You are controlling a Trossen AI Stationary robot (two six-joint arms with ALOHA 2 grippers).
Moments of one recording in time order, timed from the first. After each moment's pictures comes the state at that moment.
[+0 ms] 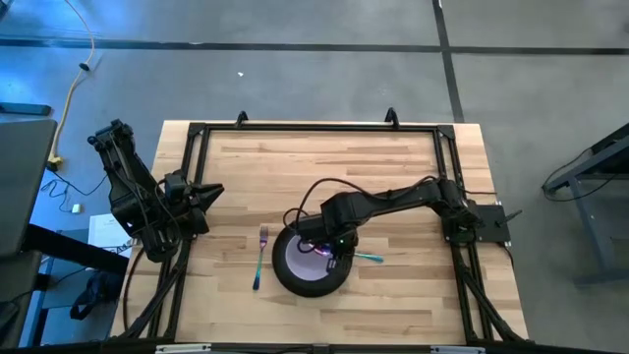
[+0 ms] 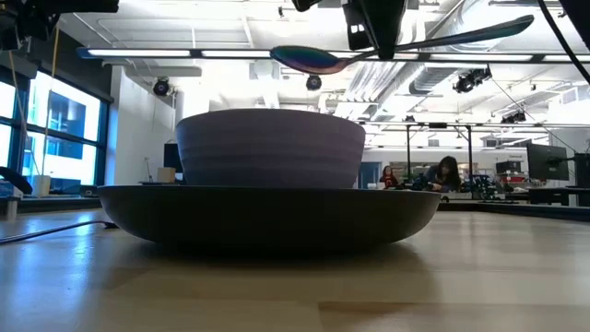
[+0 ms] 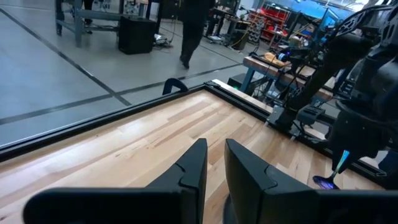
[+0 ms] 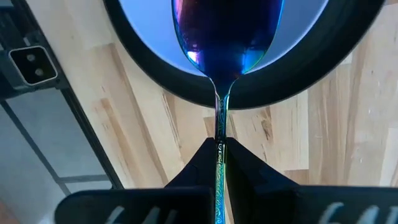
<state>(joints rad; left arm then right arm) -0.89 0.82 0.82 -1.44 -1.42 -1.73 0.22 2.16 2.18 -1.57 -0.24 0.43</state>
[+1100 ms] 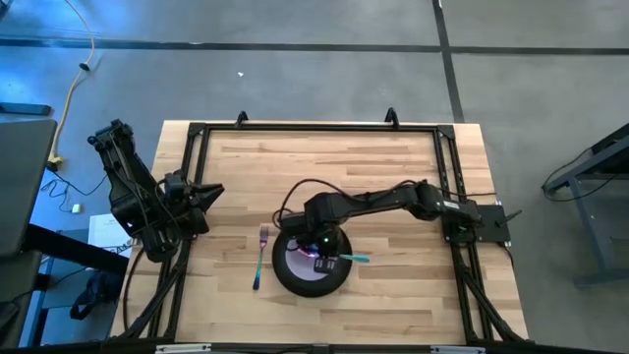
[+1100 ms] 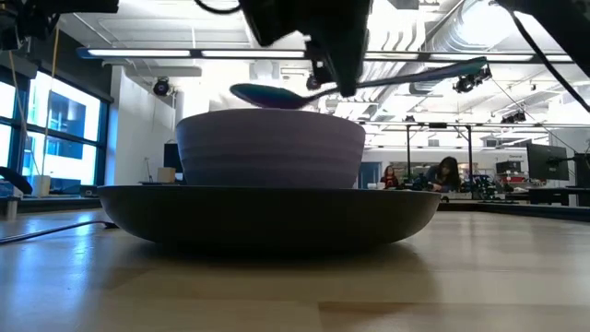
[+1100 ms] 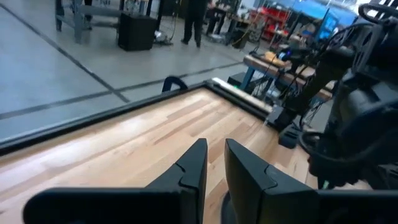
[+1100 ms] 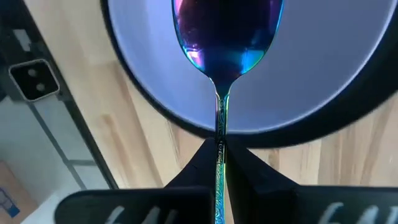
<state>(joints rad) -0.89 0.82 0.82 -1.44 -1.41 -1.74 0.17 2.35 2.34 -1.58 -0.32 0.32</state>
